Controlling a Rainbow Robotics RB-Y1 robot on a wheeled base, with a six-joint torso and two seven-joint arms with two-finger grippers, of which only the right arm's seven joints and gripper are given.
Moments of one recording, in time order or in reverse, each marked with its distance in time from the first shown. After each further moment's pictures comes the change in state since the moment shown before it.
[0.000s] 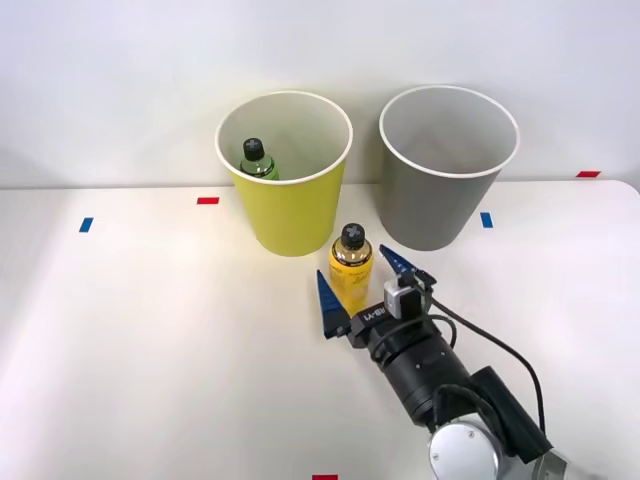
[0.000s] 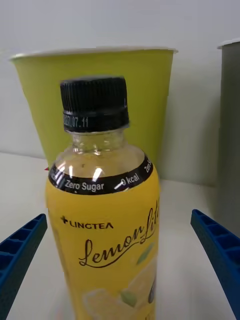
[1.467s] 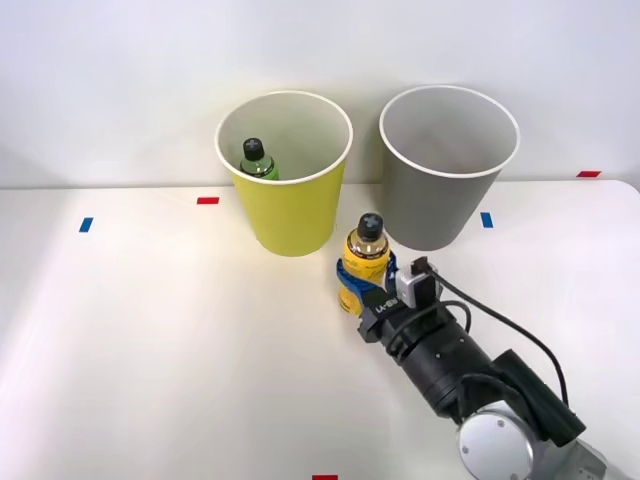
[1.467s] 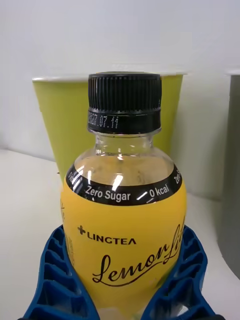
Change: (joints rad) arm 0.133 -0.054 -0.189 -0.193 0.119 0.256 -0.049
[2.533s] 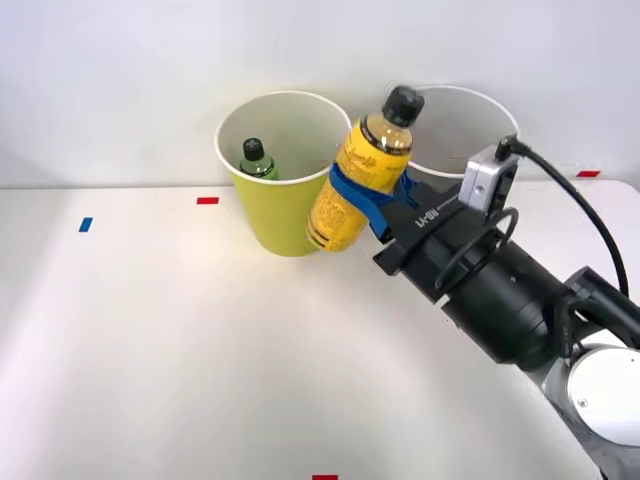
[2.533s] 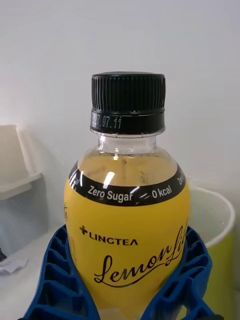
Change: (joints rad) arm 0.053 0.140 -0.405 -0.404 -0.197 0.518 -0.065
